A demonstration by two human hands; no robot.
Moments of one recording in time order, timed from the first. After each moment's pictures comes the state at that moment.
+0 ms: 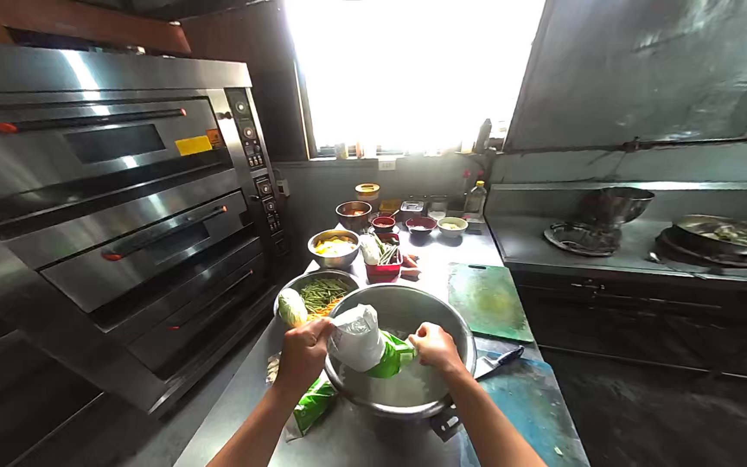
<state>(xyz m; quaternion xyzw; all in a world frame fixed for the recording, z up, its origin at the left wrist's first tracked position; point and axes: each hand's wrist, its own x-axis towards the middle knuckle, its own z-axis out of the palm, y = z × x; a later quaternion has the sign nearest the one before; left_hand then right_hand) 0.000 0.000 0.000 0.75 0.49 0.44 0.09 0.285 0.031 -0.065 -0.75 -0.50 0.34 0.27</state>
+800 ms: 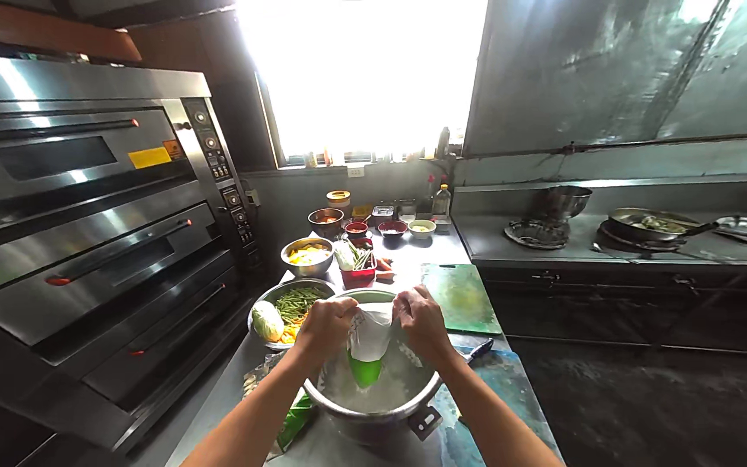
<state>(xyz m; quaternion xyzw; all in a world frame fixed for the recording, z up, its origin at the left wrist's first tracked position) 0.081 0.048 0.036 0.84 0.43 0.29 0.12 0.302 0.012 -0.005 -0.57 -0.67 -0.03 0.47</state>
